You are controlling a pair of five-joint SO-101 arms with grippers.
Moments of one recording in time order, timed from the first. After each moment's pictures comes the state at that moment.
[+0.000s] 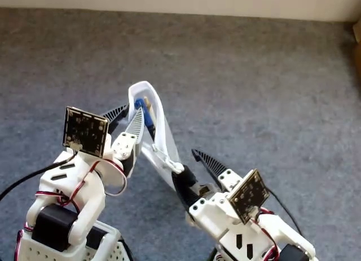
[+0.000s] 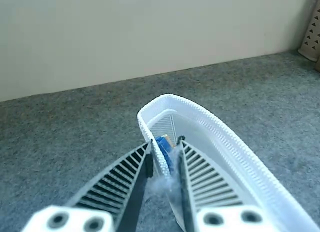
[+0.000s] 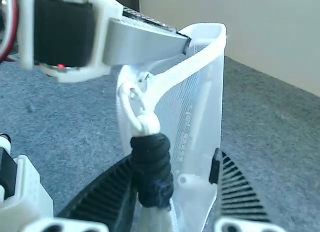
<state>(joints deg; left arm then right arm) 16.7 -73.5 50.9 56.7 6.5 -46.9 -104.7 60.0 67.6 2.8</state>
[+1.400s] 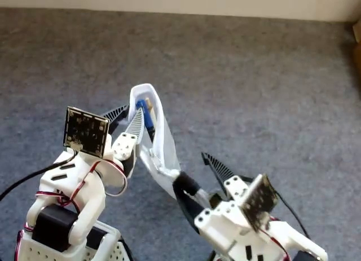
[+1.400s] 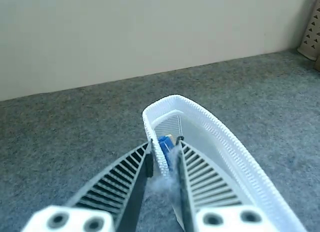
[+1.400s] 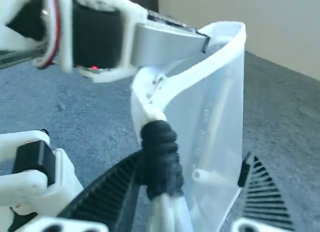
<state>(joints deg) 16.7 -73.5 51.0 56.8 6.5 -53.5 -104.8 53.1 73.9 -1.0</state>
